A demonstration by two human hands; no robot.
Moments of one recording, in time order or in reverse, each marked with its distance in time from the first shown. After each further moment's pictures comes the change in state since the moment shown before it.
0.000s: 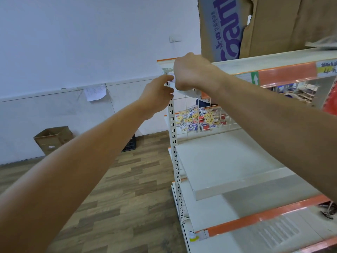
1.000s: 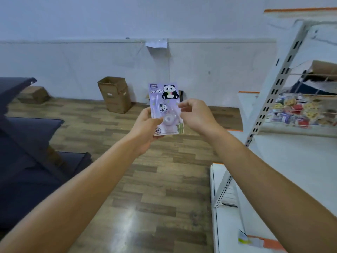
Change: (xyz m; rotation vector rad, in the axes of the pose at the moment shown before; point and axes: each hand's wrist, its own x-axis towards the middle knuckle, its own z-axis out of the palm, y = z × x) left_hand -0.096 -0.258 -0.116 -0.703 0.387 -0.588; right_hand 0.014 -0.219 0.209 1.083 -0.390 0.093
